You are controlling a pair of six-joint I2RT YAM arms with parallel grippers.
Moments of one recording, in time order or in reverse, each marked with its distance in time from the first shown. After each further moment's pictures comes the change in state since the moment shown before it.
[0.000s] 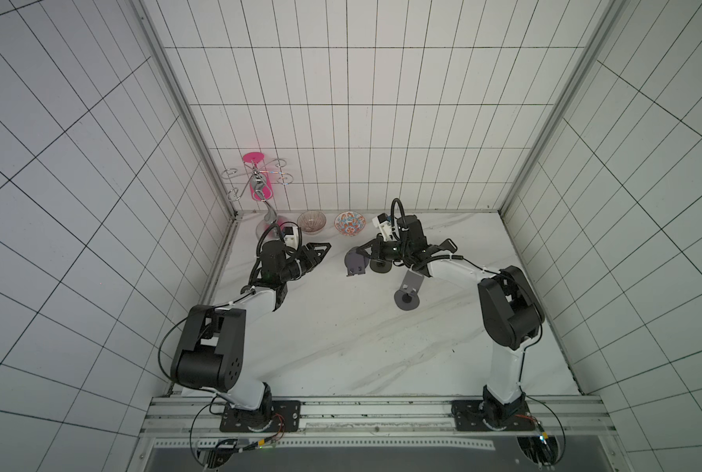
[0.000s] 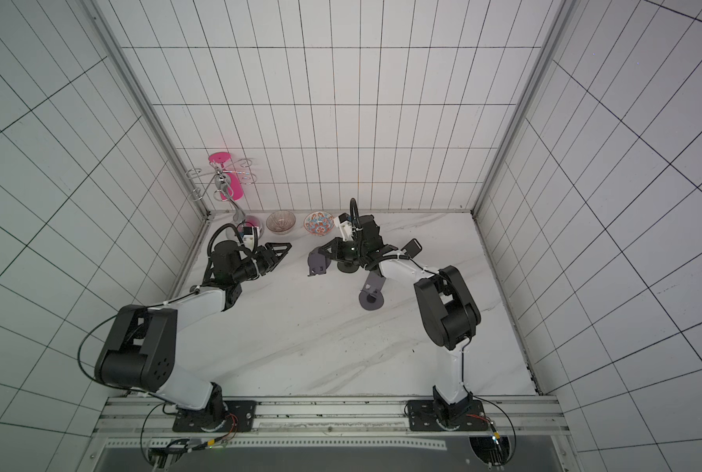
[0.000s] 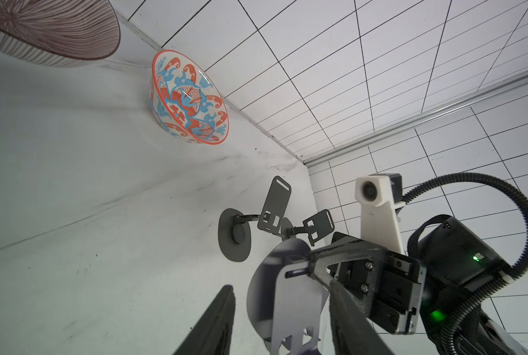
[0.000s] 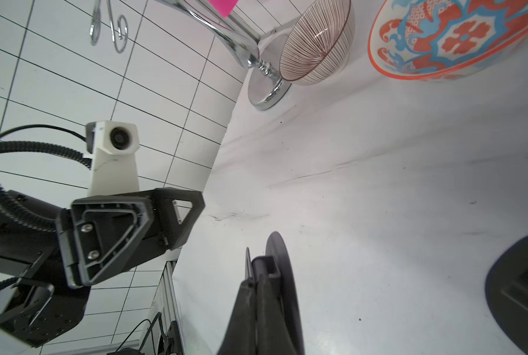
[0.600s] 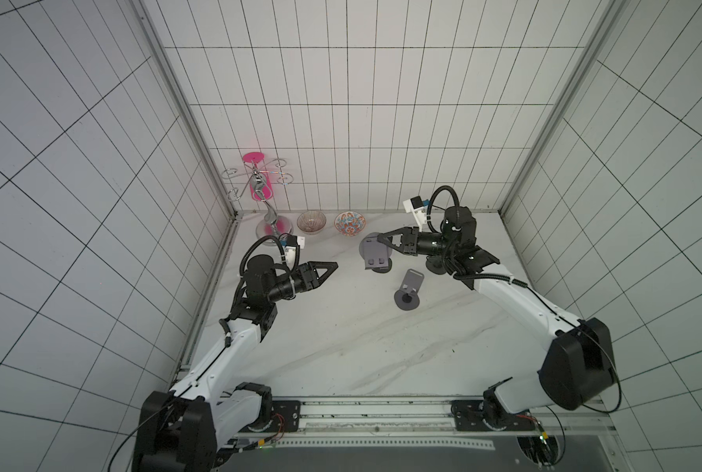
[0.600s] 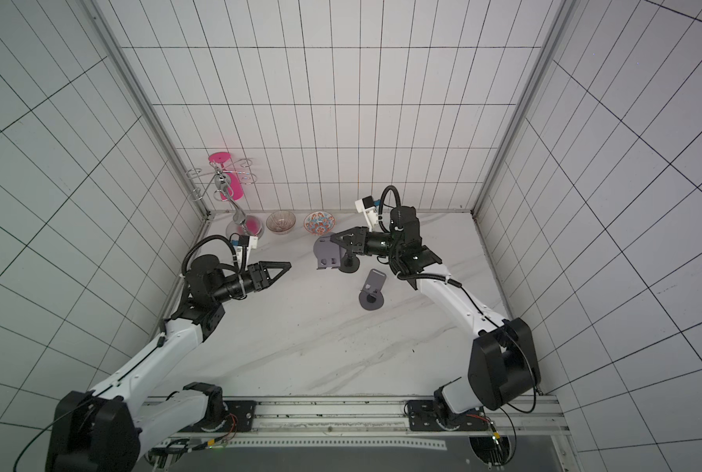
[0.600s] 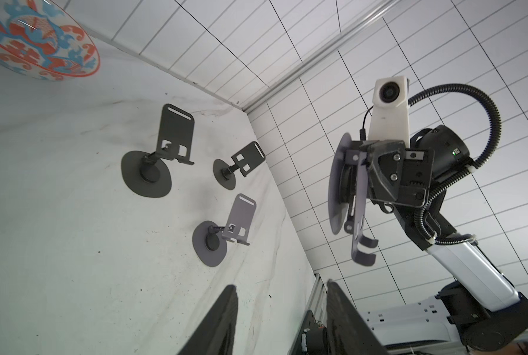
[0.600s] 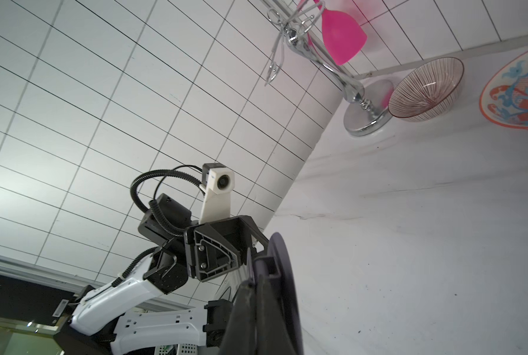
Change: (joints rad) left arm -0.071 -0.491 -0.106 -0.285 0.223 0.071; right arm -0.075 -0.472 -0.180 0.055 -0.225 0.188
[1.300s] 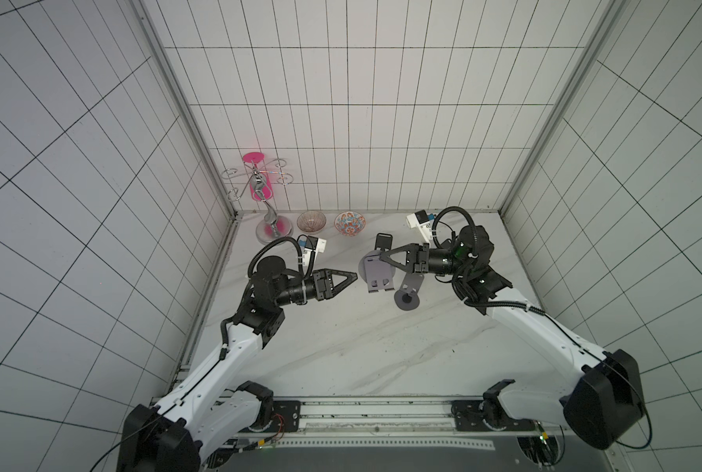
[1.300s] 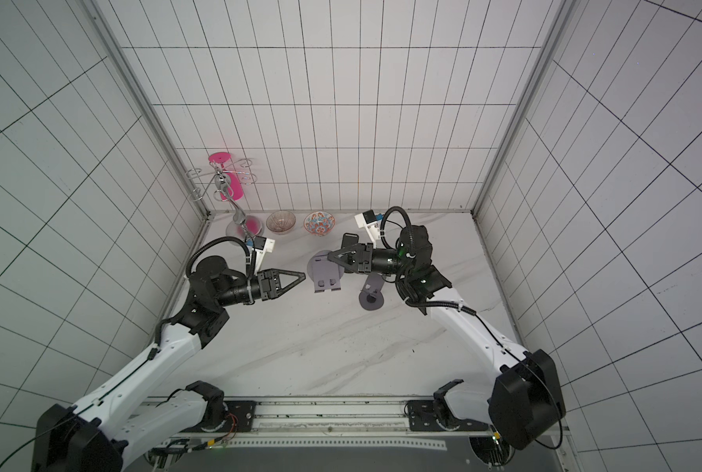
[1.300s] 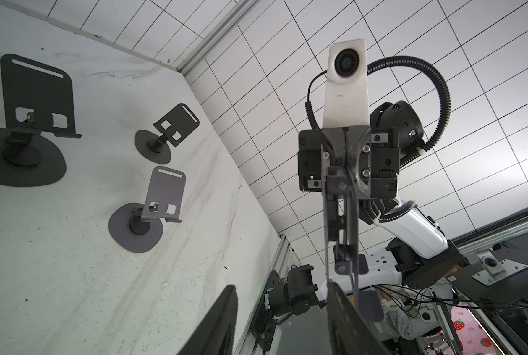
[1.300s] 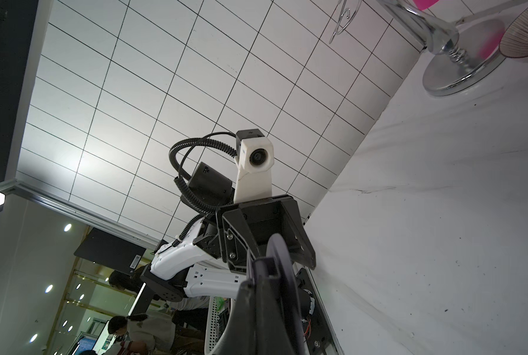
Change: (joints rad) left arm -0.177 -0.050 0.074 -0.042 0.025 -0.025; right arm 0.070 -0.169 -0.183 0.178 -0.084 0.214
